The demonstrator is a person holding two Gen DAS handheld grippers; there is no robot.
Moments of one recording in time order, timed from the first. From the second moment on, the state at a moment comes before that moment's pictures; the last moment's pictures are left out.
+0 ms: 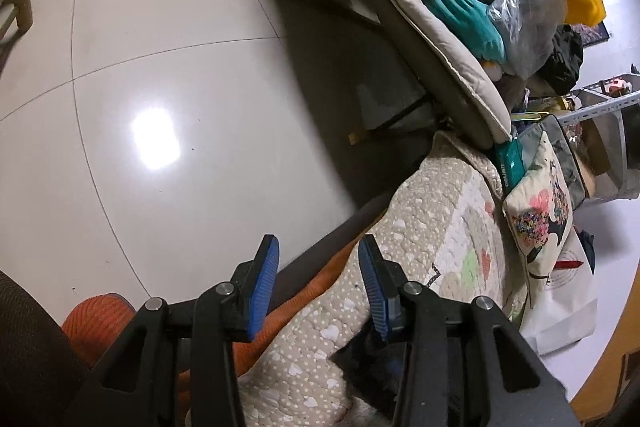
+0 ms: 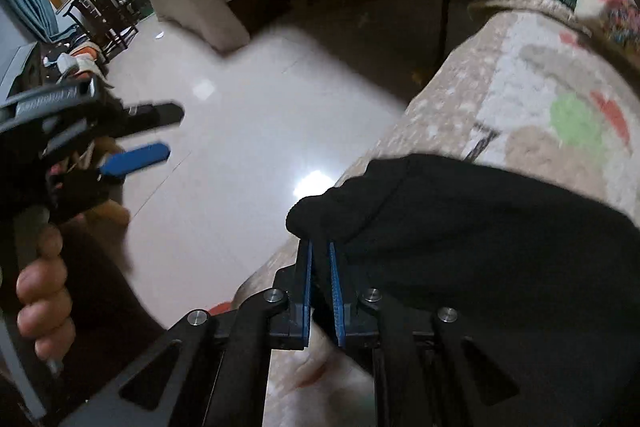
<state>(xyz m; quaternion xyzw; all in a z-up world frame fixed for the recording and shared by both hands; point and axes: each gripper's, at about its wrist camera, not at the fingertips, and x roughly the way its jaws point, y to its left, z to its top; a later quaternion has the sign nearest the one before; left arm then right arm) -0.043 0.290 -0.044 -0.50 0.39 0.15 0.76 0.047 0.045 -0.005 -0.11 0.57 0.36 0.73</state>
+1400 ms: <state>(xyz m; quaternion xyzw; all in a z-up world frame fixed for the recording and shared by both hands) 0.017 0.191 -0.067 -0.48 0.46 -0.05 0.75 0.151 0.121 -0.004 -0.28 0.59 0.25 0.72</state>
